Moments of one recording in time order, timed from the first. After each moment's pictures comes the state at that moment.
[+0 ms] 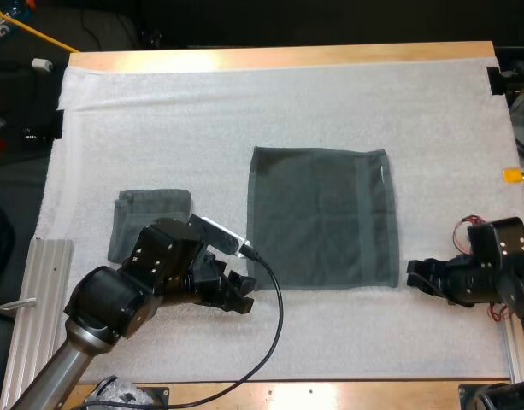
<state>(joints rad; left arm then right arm) -0.57 0.89 -0.87 1.06 0.28 -1.93 0.20 0.99 -0.63 0.98 -0.33 -1.37</state>
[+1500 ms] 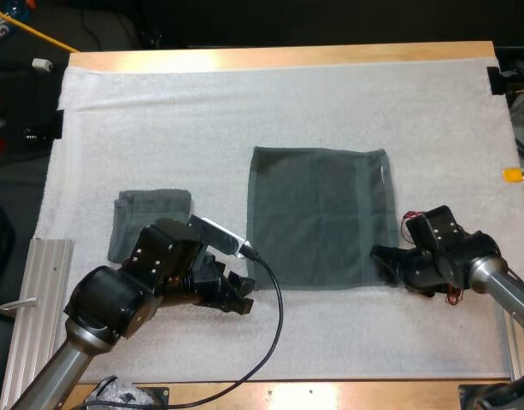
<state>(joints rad) -0.57 0.89 -0.87 1.07 0.28 -1.93 0.39 1.36 -0.61 0.67 -0.16 -1.05</state>
